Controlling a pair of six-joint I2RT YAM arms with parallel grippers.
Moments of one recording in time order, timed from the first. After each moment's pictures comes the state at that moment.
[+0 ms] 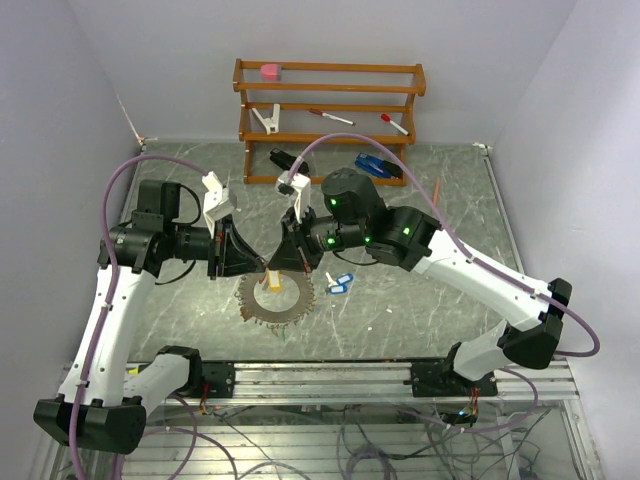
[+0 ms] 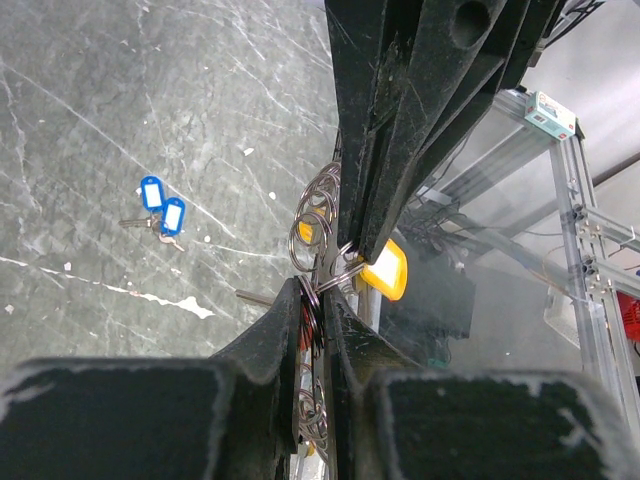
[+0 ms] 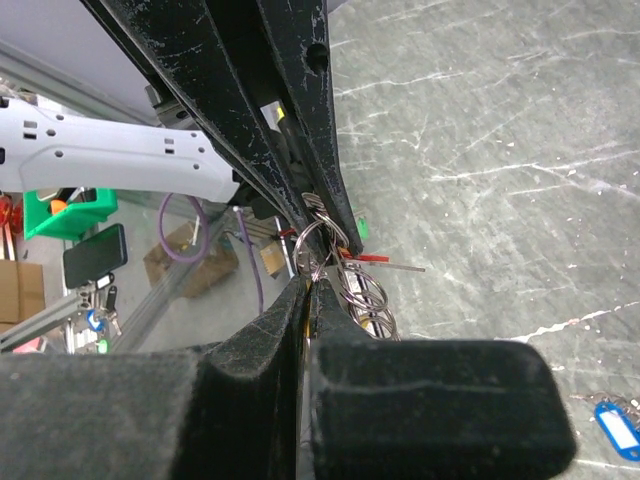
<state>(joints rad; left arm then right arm) -0.14 1.00 1.19 -1.04 1.26 0.44 1.05 1.48 1.61 -0.58 -0.40 0.31</state>
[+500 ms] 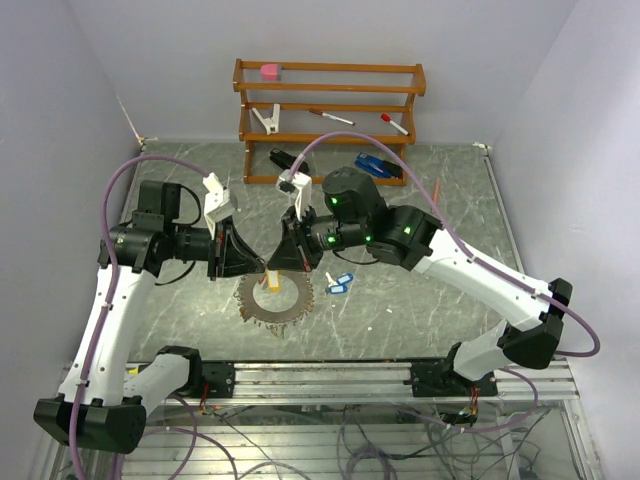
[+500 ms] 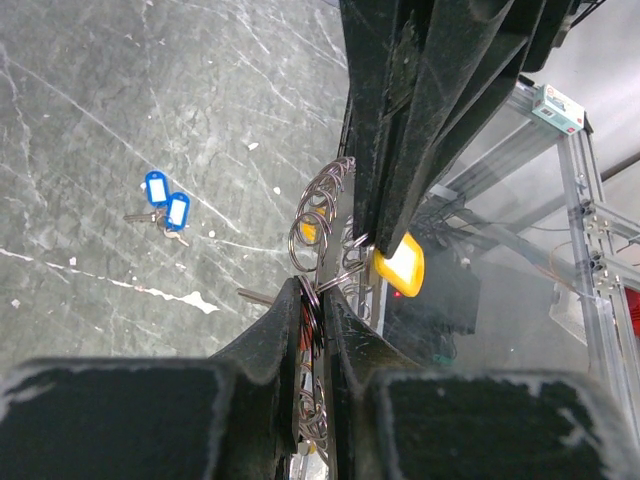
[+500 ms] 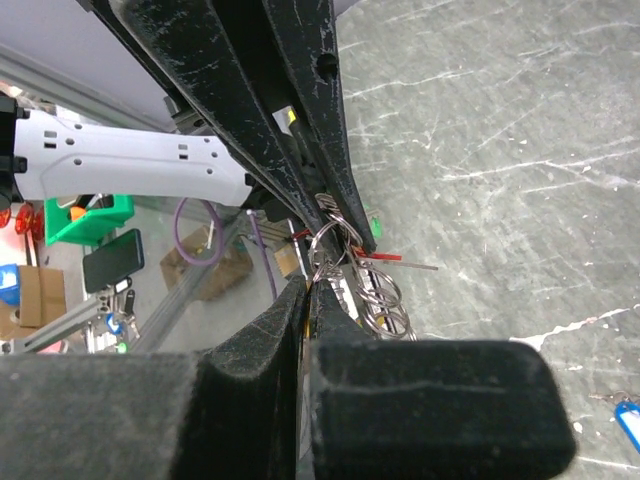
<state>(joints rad) -0.14 1.00 1.19 -1.06 1.25 0.46 1.05 1.48 1.61 -0.58 -0.41 0.35</state>
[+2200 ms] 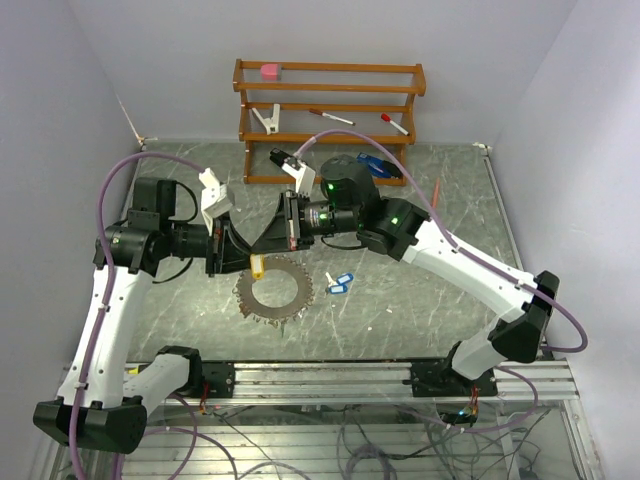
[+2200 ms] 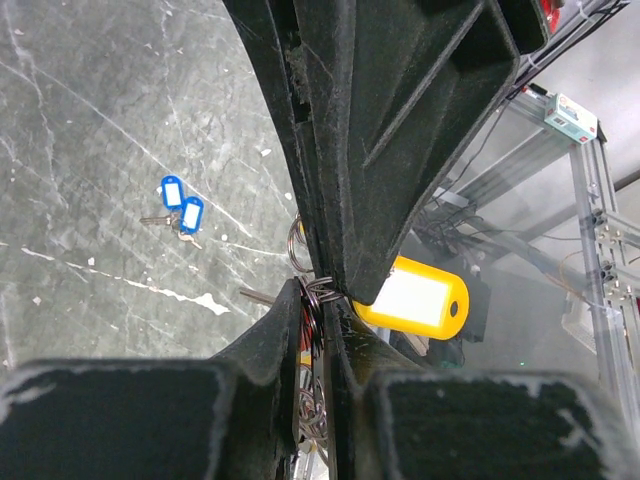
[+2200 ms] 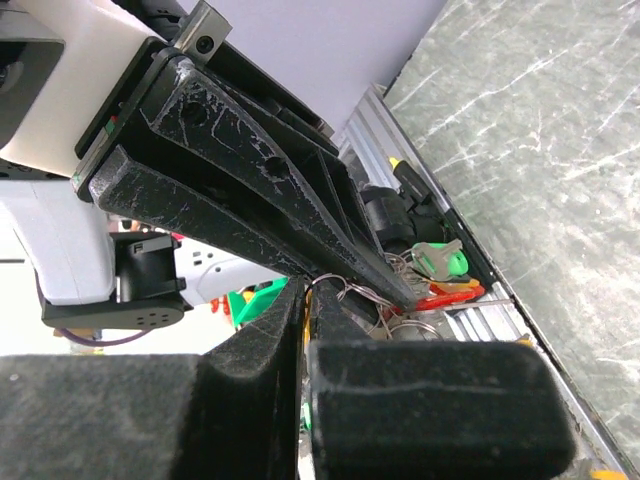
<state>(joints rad) -0.14 1.00 1.23 -1.07 1.22 0.45 0.99 1.55 1.62 -0.43 -0.46 0.85</state>
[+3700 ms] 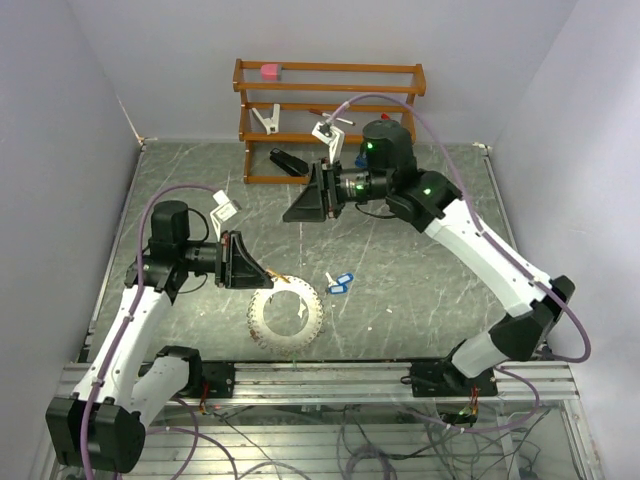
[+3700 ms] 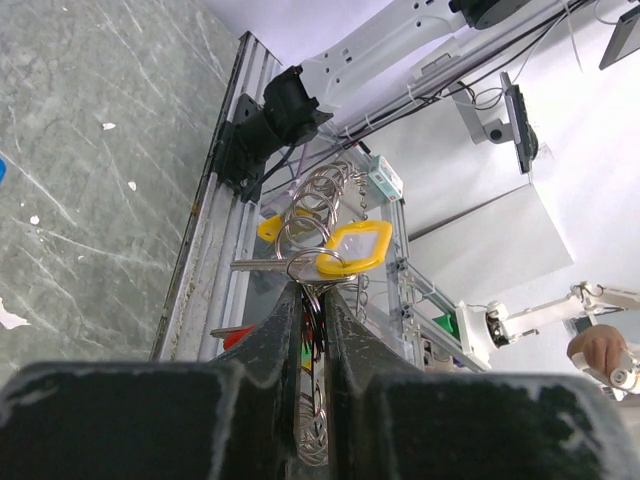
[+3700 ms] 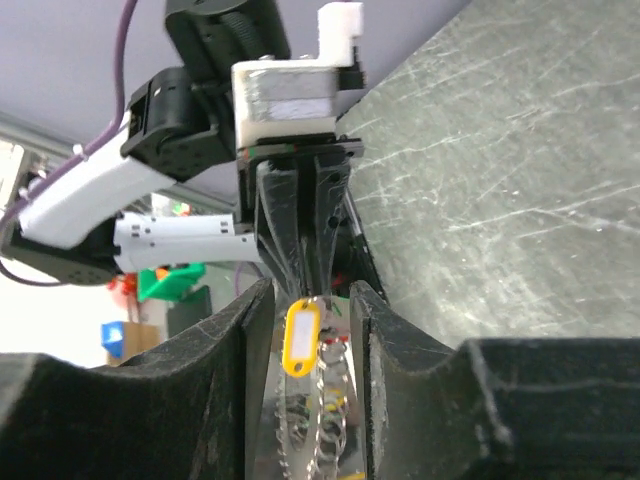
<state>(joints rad) -0.14 0.89 0.76 -0.39 1.45 -0.35 0.75 1.54 1.67 -0.45 -0.72 0.54</state>
